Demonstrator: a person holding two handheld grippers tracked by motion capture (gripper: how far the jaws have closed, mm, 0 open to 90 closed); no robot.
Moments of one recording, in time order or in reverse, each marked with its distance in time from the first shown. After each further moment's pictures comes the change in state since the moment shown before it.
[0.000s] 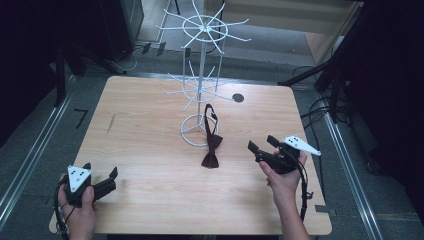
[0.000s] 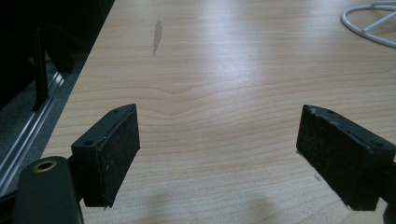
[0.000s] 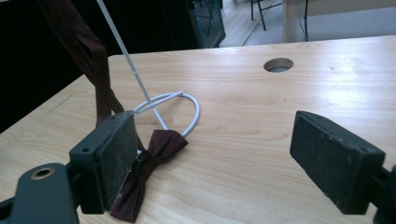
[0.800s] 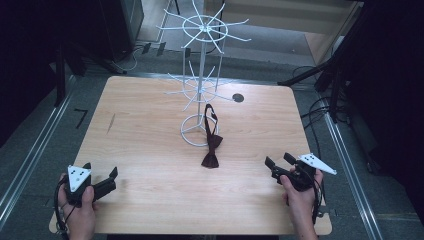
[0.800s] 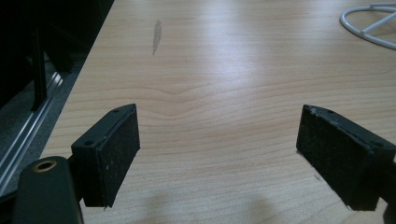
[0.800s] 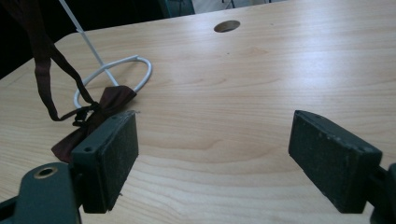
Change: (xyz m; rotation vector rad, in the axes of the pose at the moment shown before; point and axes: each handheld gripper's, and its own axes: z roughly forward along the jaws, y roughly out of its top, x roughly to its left) left arm 0.001 0.000 0.000 -0.005 -0.006 -0.008; right arm -0.038 -0.040 -0.040 0.050 -0.116 0.021
